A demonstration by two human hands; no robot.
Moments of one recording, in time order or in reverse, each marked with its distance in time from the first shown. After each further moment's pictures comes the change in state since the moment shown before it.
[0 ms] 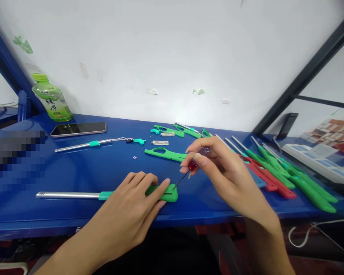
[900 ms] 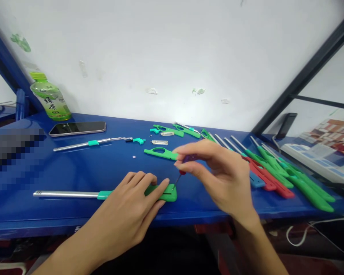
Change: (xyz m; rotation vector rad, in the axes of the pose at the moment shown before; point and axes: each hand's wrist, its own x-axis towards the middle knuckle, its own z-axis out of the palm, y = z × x) left_hand 0.000 0.000 0.001 0.010 0.011 0.000; right_hand 0.006 0.002 0.019 -0.131 0.157 -0.253
